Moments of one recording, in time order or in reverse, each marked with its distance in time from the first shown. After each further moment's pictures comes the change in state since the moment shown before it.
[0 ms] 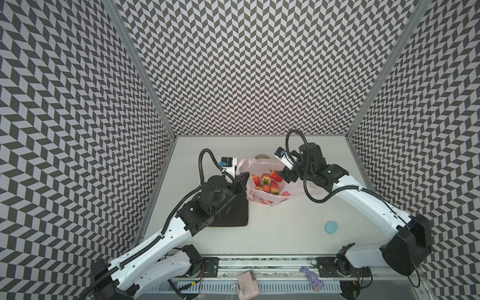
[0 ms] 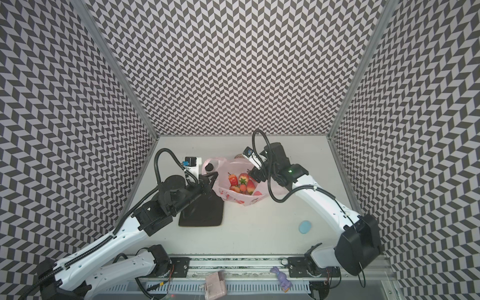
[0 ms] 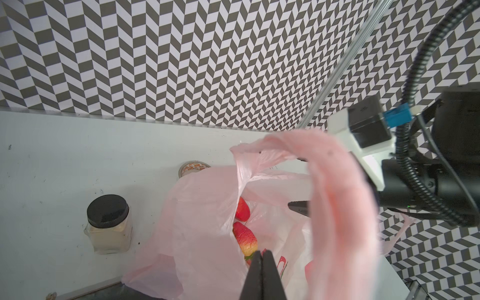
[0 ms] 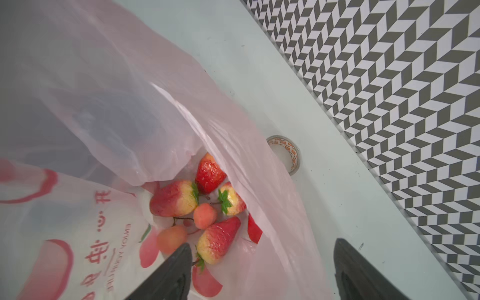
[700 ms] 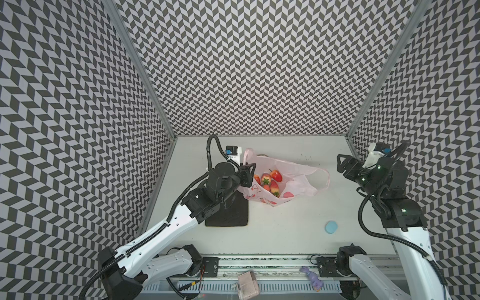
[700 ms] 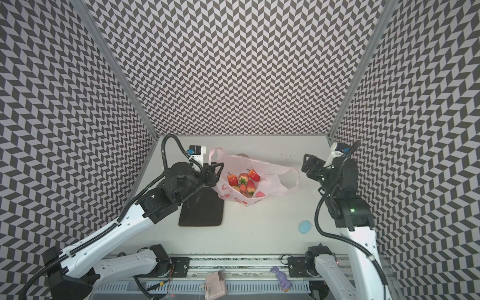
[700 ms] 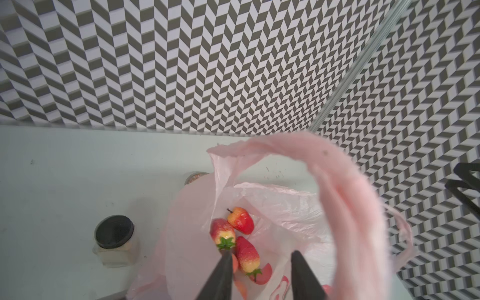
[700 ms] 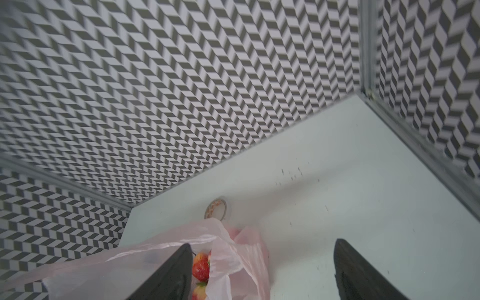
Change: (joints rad) left arm 0.000 0.151 0.213 -0.104 -0.049 0.015; right arm -0.487 -0.583 -0.045 -0.187 0.068 0.962
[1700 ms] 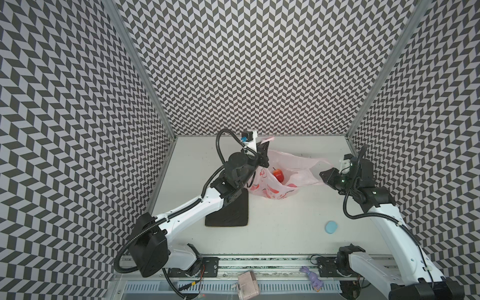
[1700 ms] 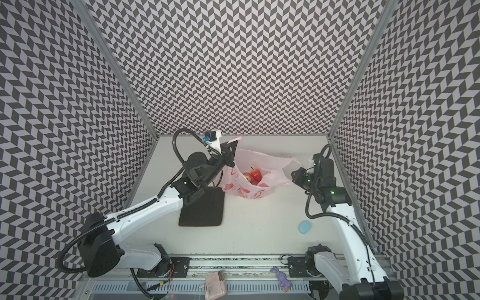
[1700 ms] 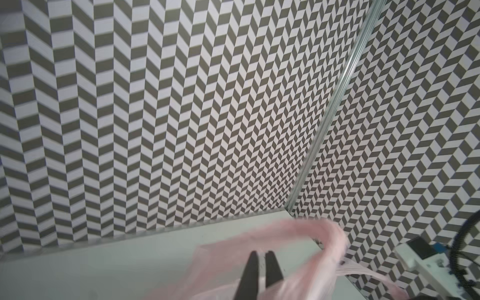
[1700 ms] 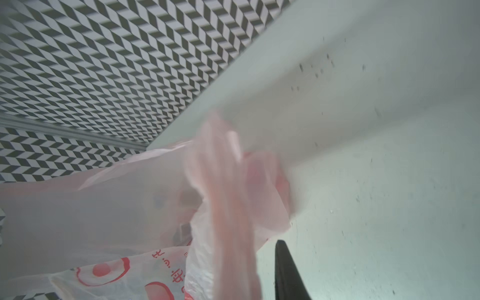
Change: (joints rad) left arm 0.008 0.278 -0.019 0.632 -0.004 0.149; right arm 0.000 0.146 -0.285 -0.032 -0.279 0.218
